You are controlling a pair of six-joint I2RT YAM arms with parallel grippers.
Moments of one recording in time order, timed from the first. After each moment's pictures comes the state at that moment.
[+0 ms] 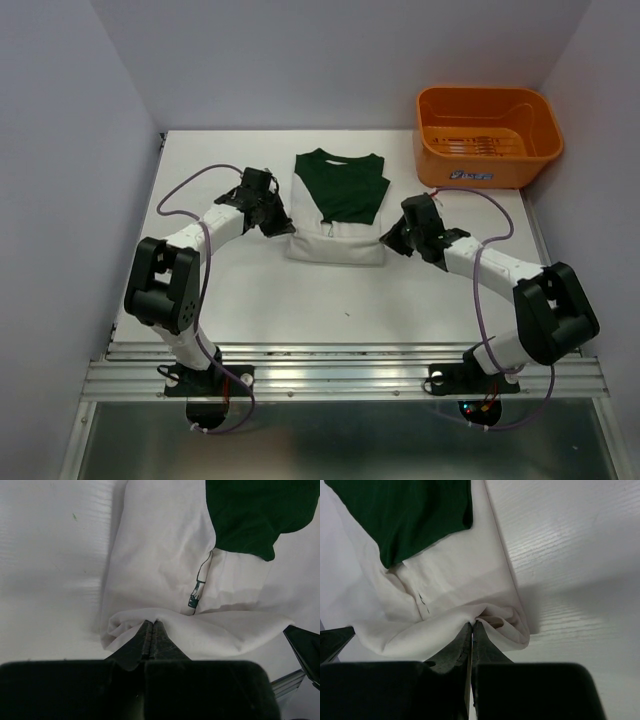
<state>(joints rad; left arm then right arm) -0.34 1.64 1.09 -0.35 0.19 -0.73 0.47 1.43 0.81 -0.13 0.12 1.03</state>
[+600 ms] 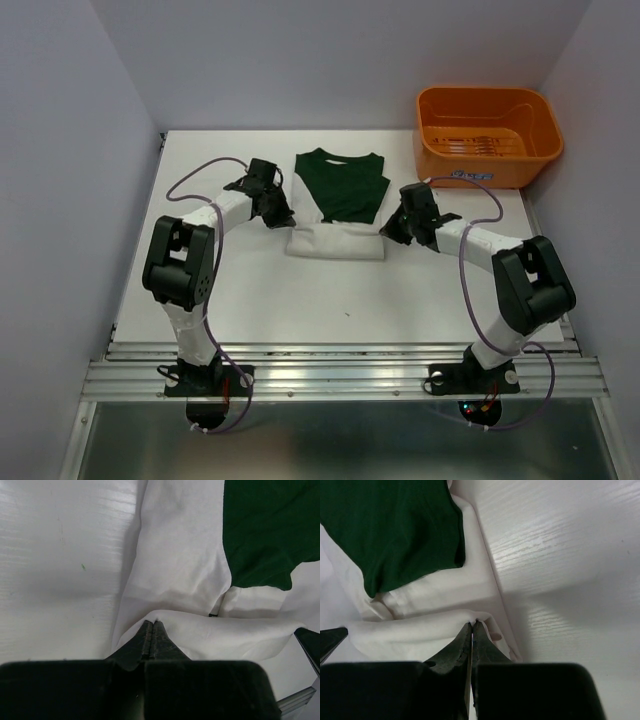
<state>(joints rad) -0.32 1.83 1.24 -0.37 0.18 -0.69 0.39 1.63 0.94 -0.11 0.07 0.94</state>
